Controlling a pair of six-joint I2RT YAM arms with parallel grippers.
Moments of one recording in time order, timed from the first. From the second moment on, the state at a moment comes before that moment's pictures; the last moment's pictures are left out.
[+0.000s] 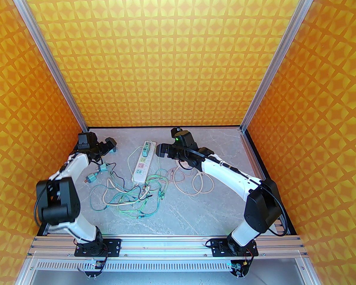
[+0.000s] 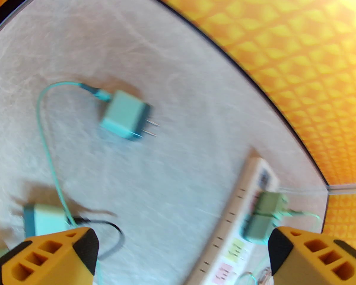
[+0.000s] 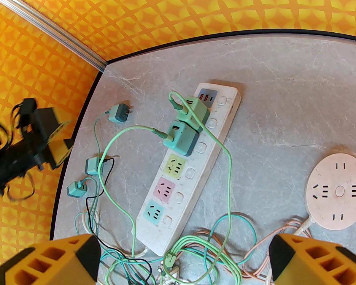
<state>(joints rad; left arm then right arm) 0.12 1.60 1.14 -0.26 0.32 -0.60 0.60 1.65 1.36 -0.34 -0.11 0.57</state>
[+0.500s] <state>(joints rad) -0.27 1.36 1.01 -0.21 0.11 -0.51 0.60 1.69 1.33 -0.29 -0.09 0.61</state>
